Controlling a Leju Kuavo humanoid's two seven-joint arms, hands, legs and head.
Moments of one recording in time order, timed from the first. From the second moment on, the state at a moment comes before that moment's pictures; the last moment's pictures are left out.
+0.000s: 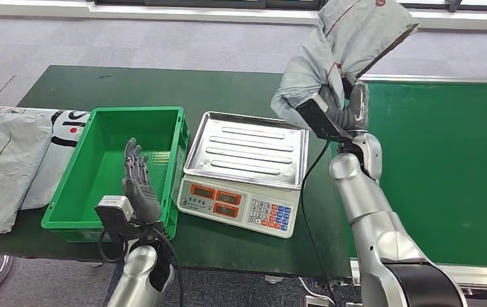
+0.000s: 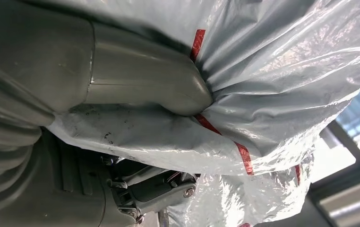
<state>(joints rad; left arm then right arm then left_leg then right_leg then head) -0.18 -0.26 -0.18 -1.24 0.02 0.32 -0.70 -0.79 0.12 -0.03 -0.64 1.04 -0.60 -0.33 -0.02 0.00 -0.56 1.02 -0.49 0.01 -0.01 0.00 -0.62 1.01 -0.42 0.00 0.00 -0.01</state>
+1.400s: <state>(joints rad) -0.26 -0.27 -0.23 -1.11 0.03 0.35 -0.70 -0.72 0.27 0.12 -0.38 0.98 -0.40 -0.32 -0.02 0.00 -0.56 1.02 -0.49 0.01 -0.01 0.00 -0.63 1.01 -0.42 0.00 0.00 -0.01</state>
